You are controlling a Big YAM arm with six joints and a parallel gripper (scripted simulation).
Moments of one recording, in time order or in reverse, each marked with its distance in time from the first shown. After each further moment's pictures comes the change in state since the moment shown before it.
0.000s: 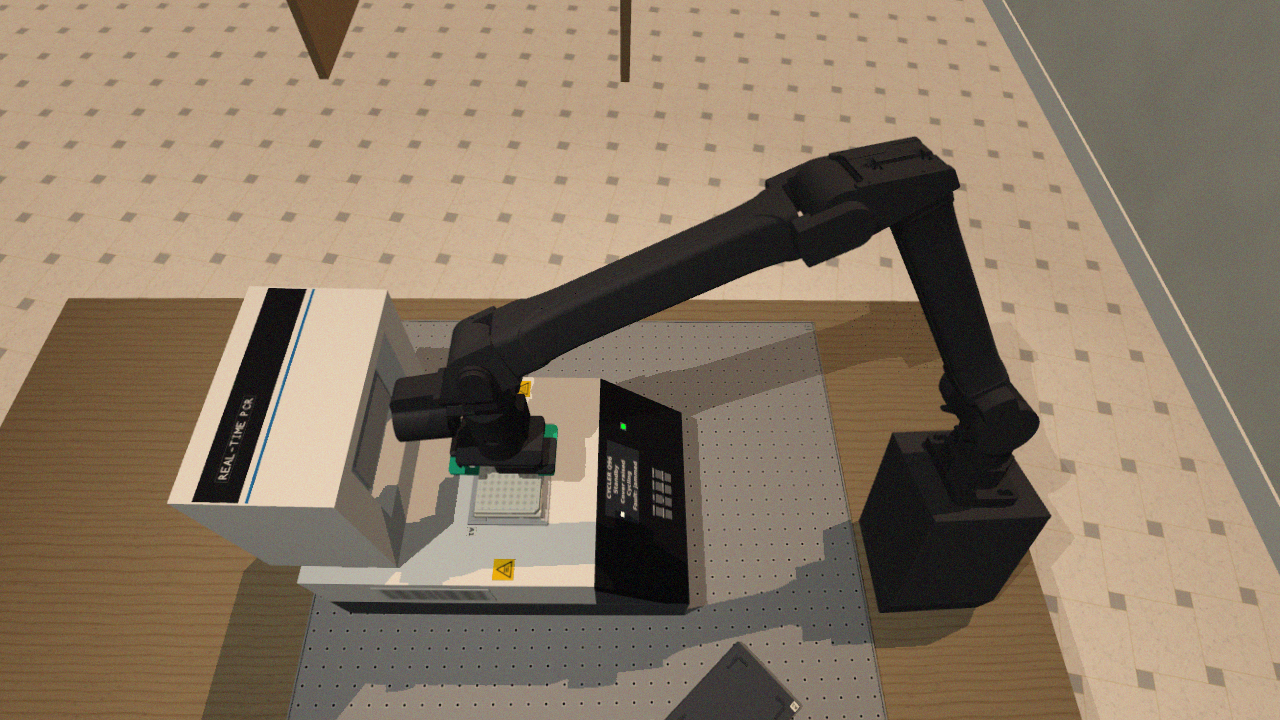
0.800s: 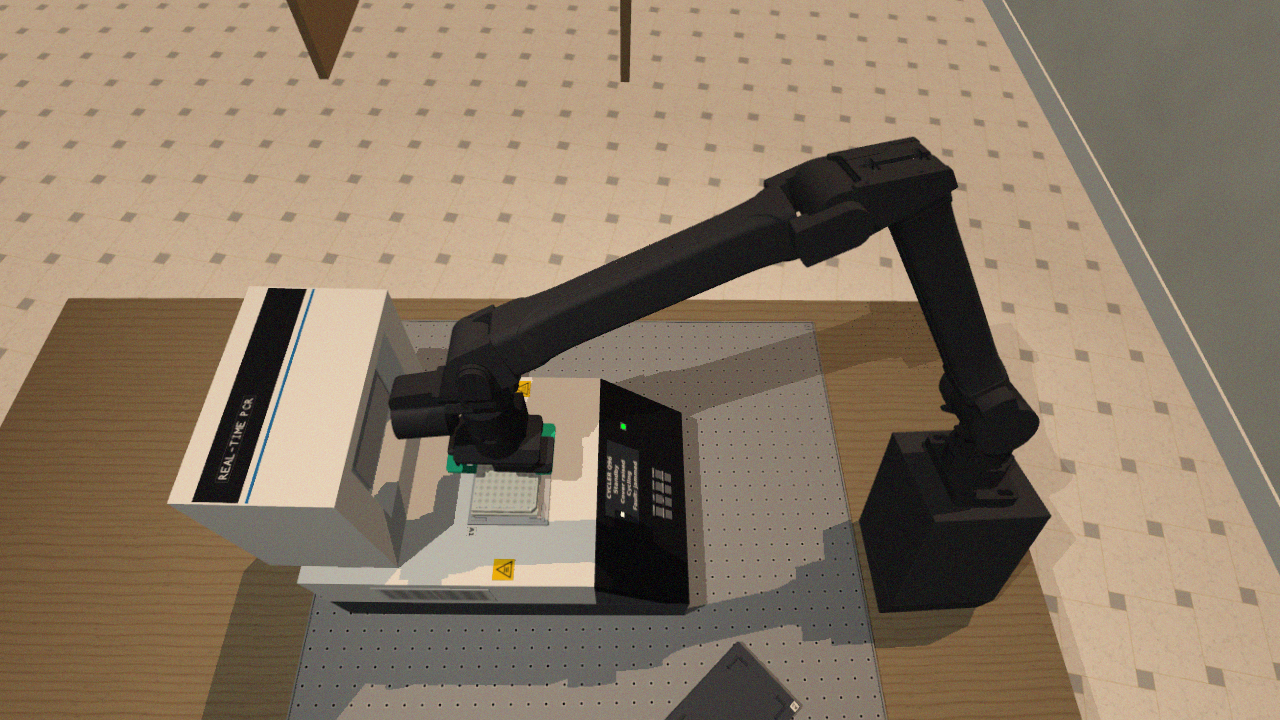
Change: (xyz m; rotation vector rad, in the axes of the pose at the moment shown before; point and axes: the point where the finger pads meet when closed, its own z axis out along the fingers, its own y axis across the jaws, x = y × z) arm -0.002 0.004 0.001 -0.009 0.001 0.006
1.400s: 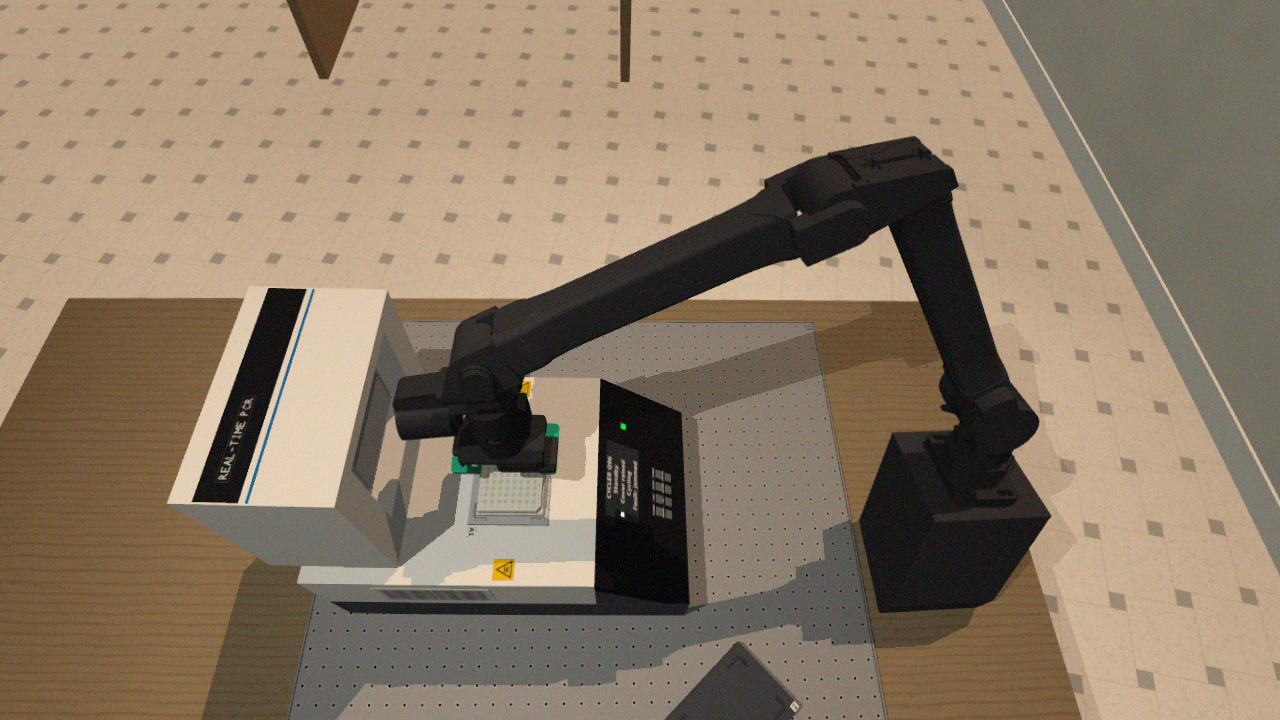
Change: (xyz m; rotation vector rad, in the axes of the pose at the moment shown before) arm -0.001 -0.005 0.004 0.013 0.000 -0.005
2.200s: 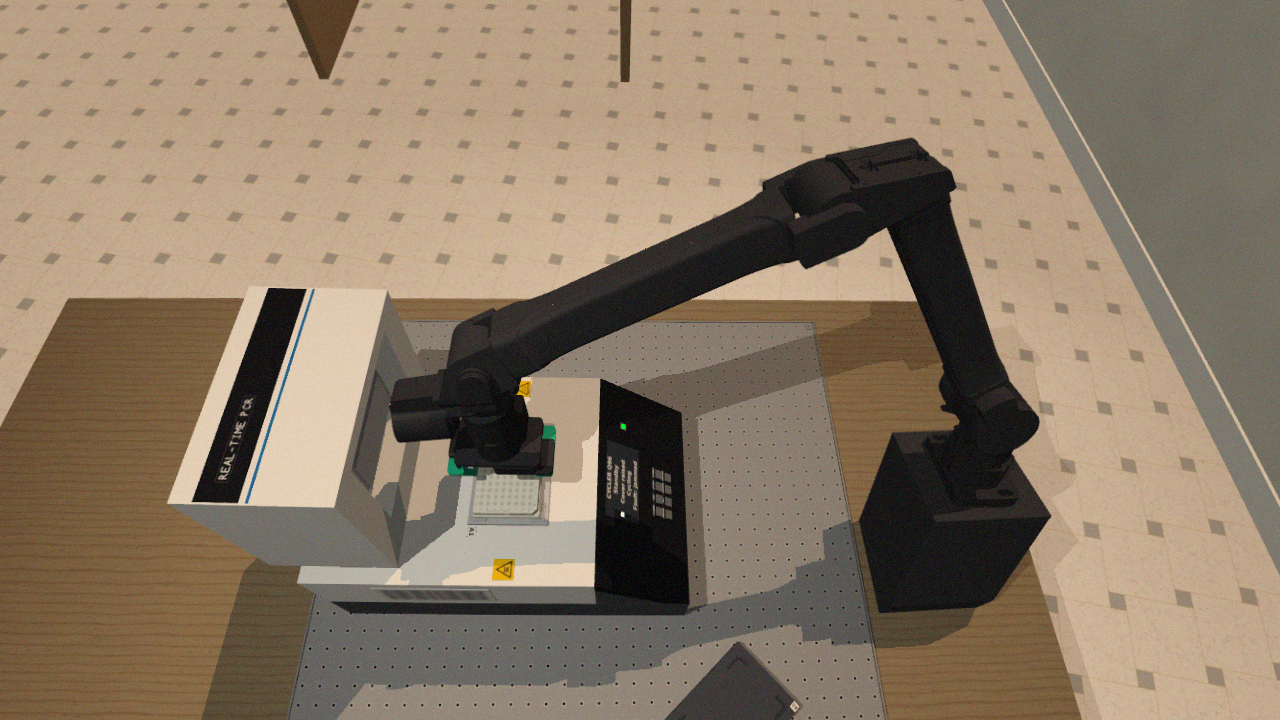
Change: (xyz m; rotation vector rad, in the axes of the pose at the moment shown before) arm 0.003 0.005 0.000 -0.010 -0.001 0.000
